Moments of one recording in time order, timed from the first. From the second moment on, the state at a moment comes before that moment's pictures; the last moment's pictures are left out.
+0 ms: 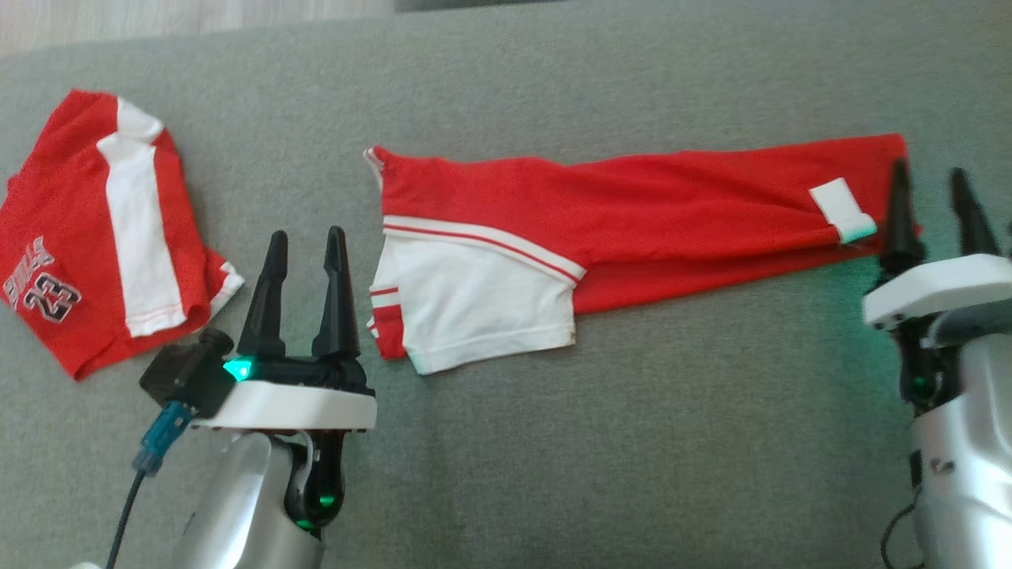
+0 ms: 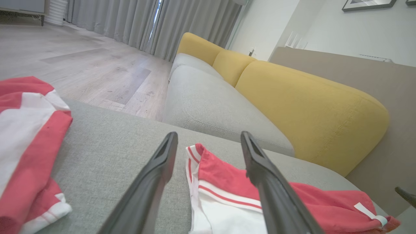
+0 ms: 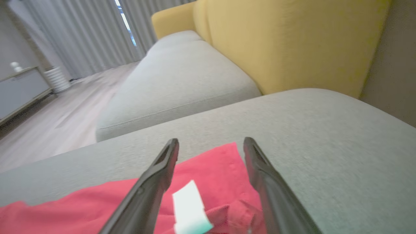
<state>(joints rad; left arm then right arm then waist) -0.26 0.06 -0.23 0.26 -0.51 -0.12 -0.26 -0.44 -0.13 -0.14 0.53 0.27 0.13 -0.12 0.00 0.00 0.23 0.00</state>
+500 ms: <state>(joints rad) -0.29 0.05 -0.25 0.28 -0.51 -0.12 -0.26 -0.56 -0.06 -0.50 0.79 0.01 0.13 -0.02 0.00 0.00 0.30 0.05</state>
